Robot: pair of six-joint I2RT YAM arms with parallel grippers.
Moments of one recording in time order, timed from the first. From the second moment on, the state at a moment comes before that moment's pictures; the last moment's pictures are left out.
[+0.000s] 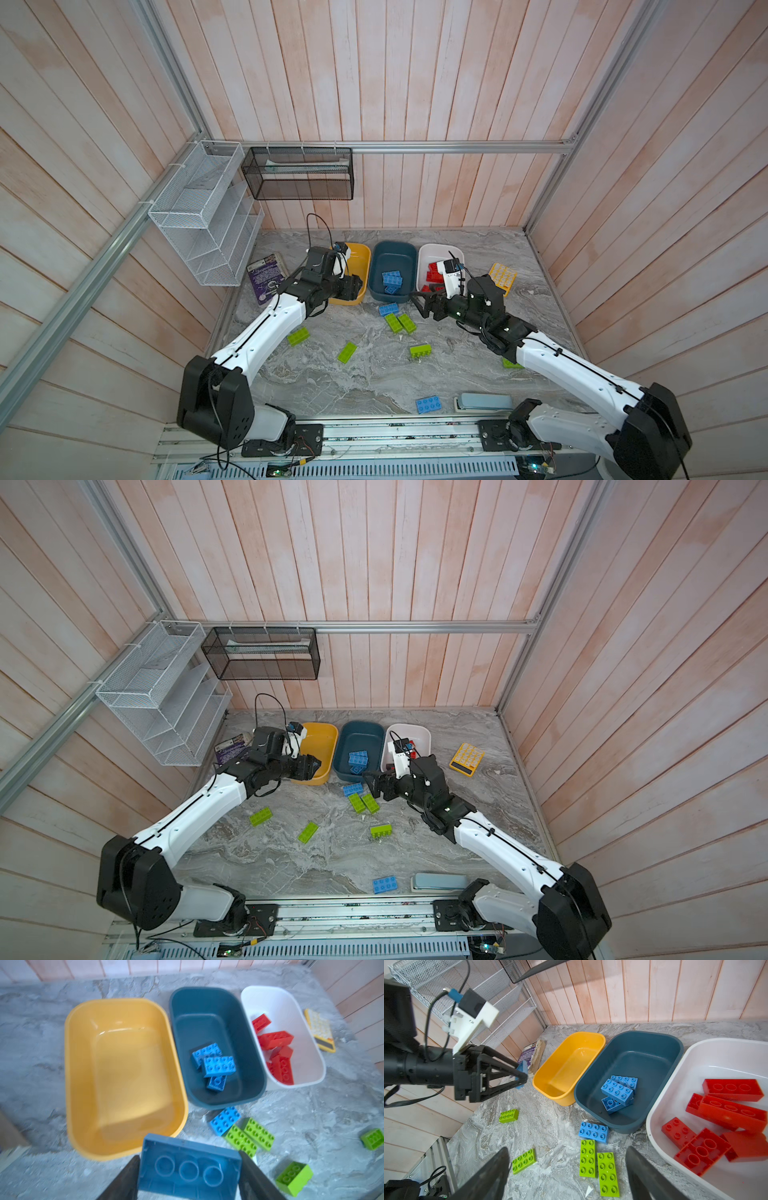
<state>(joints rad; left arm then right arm) -0.39 1.46 1.16 -0.46 0.16 -0.13 0.65 1.10 0.74 0.04 -0.18 0.39</state>
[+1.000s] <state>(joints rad) -0.49 2.05 1.65 -0.41 0.23 -0.23 0.76 1.03 0.67 -0.44 -0.03 0.41</state>
